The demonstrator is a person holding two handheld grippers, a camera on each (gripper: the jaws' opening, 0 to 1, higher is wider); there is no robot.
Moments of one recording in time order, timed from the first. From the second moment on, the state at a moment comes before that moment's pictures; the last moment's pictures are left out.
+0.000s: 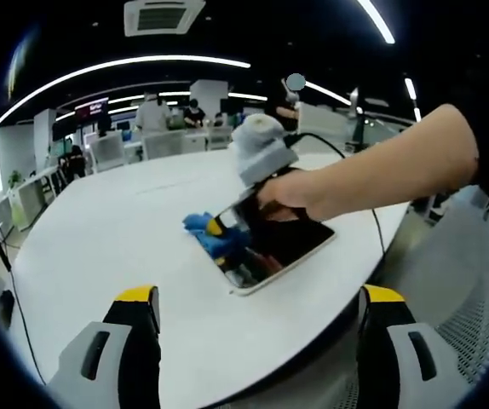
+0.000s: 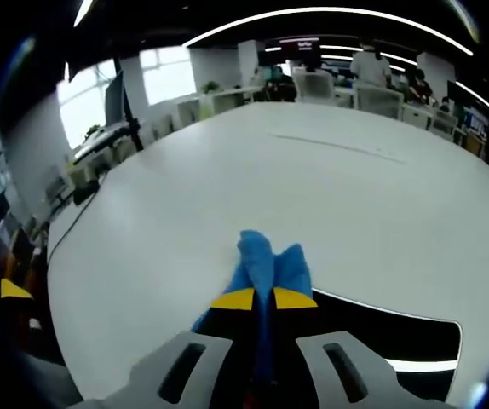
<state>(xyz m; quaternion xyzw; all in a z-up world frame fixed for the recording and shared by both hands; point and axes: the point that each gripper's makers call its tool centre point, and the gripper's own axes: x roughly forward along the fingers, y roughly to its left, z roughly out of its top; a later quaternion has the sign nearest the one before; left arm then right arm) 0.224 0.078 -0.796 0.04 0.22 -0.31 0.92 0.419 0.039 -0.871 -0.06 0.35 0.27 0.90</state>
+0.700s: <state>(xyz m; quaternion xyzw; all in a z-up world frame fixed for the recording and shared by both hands) 0.224 0.080 -0.793 0.04 0.21 -0.31 0.93 0.402 0.044 -0.868 -0.07 0.34 0.28 0.90</state>
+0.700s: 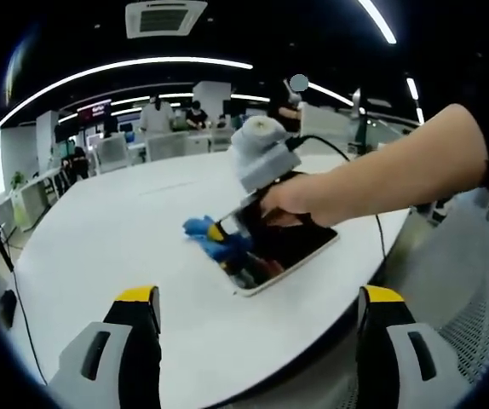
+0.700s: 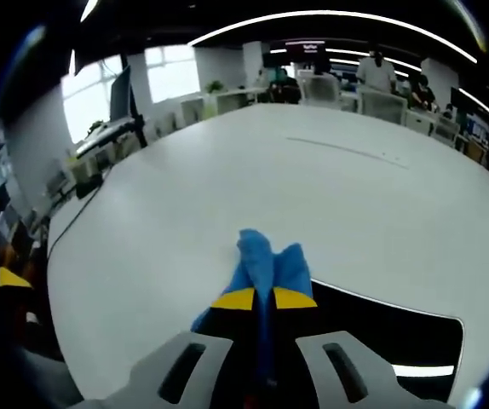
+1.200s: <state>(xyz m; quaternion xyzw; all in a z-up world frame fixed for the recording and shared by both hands) 0.225 0.081 -0.792 0.04 0.21 -0.31 0.93 0.383 0.044 -0.870 -0.07 0.33 0.29 0.90</state>
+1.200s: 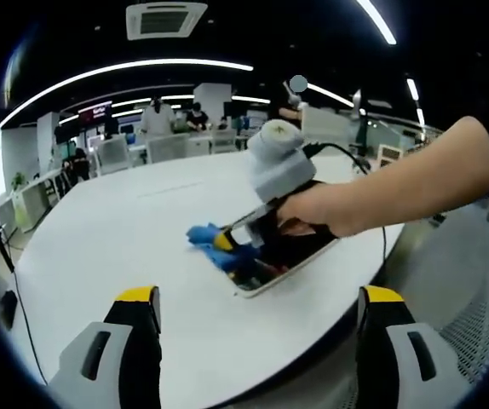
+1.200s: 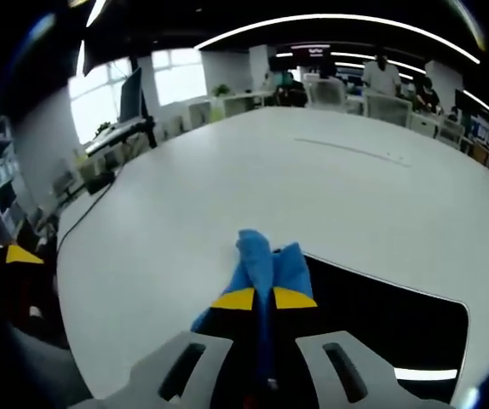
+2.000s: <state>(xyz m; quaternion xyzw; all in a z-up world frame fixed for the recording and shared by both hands) 0.226 0.083 -0.790 0.04 0.21 -0.30 0.93 0.369 0.040 -0.867 -0.13 0.32 0.33 0.88</state>
